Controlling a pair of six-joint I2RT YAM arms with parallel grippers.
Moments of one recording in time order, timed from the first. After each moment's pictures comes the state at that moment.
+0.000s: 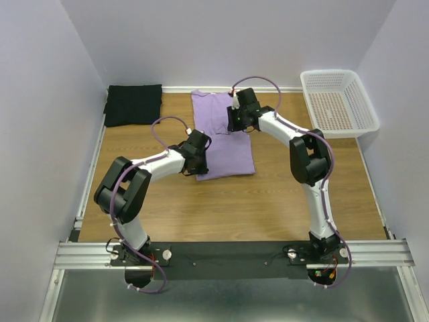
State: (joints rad) left arm -0.56 1.72 1.00 -0.31 -0.05 -0.59; right arm 0.49 2.27 1.83 -0.36 -0.13 0.14
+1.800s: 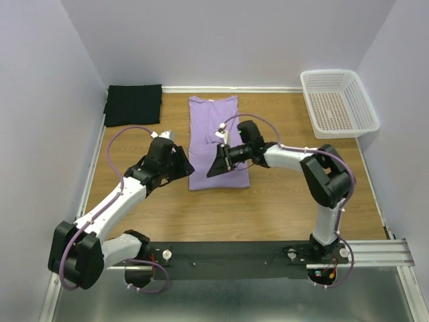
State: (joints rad) left arm -0.43 1.14 0.73 -0.35 0.08 -0.67; right arm 0.57 1.88 1.10 0.11 -0.99 0.51
